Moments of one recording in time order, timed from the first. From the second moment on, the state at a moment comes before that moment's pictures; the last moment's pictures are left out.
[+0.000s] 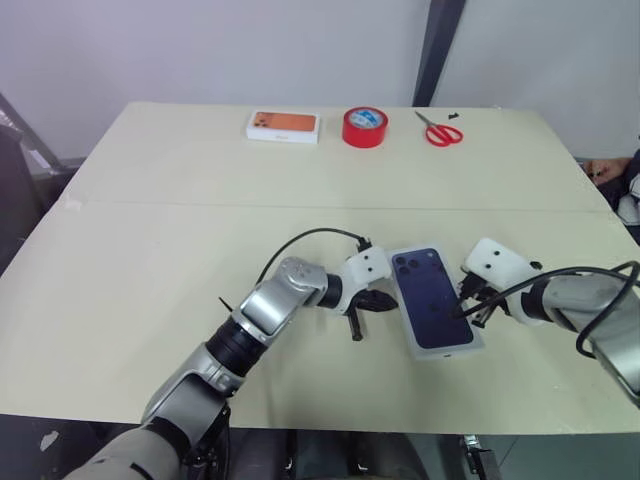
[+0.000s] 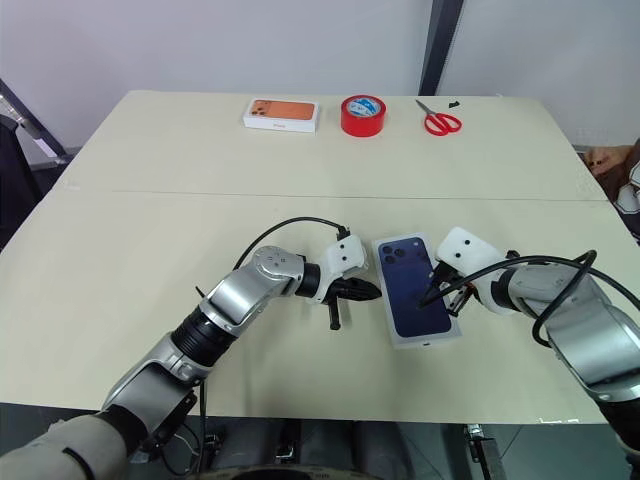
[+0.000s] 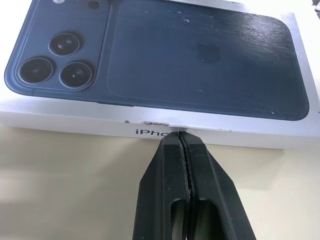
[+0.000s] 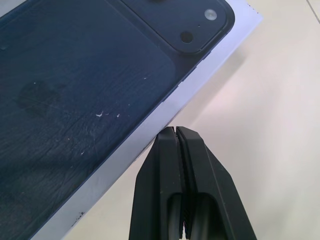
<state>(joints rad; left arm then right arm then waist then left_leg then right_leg) -0.66 0.16 -0.52 0.10 -0.12 0.62 -0.91 -0.18 -1.07 0.03 -0.53 0.24 0.98 0.70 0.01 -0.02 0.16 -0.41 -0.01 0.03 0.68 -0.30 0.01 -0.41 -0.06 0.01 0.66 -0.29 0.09</state>
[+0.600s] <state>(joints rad) -0.66 0.15 -0.49 0.07 -0.14 0.62 -0.91 -0.17 -1.07 0.03 -0.52 0.22 0.99 0.70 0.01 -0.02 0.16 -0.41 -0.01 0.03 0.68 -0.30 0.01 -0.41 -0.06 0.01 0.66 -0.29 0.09</state>
